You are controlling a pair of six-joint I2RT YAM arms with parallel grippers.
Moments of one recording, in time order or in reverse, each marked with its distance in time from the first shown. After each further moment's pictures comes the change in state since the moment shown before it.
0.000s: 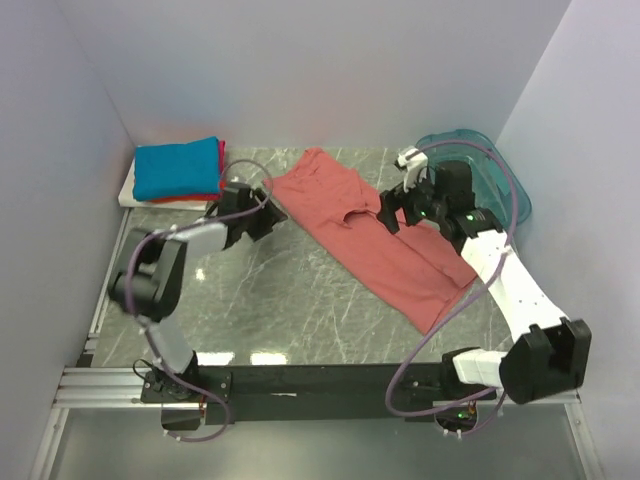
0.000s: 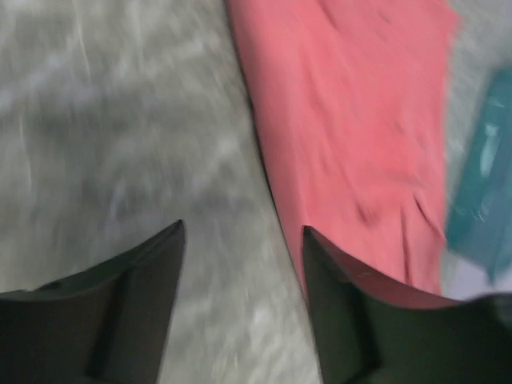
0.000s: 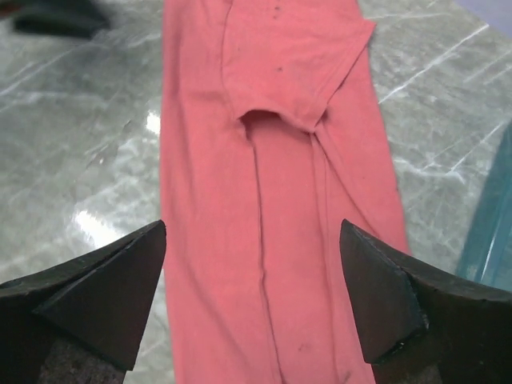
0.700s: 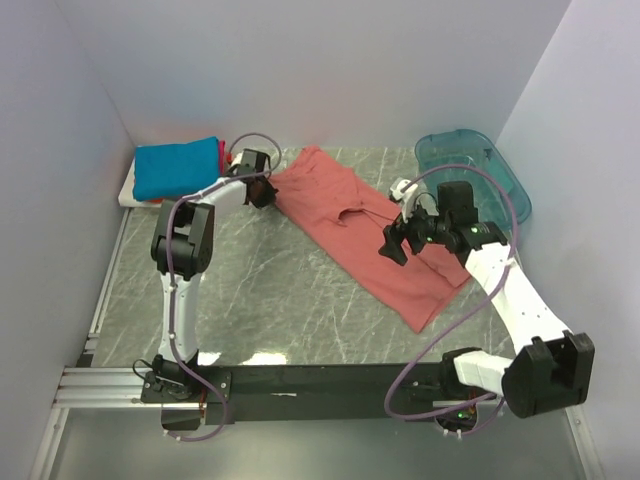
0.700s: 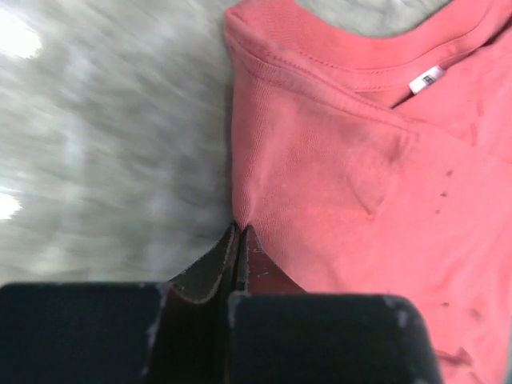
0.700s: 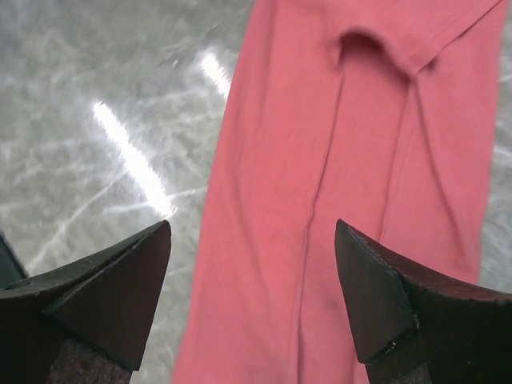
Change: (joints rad) left arm 0.019 0.484 0.671 -0.364 -0.229 0.025; right arm -0.037 -0.117 -0.137 -0.144 -0.227 -0.205
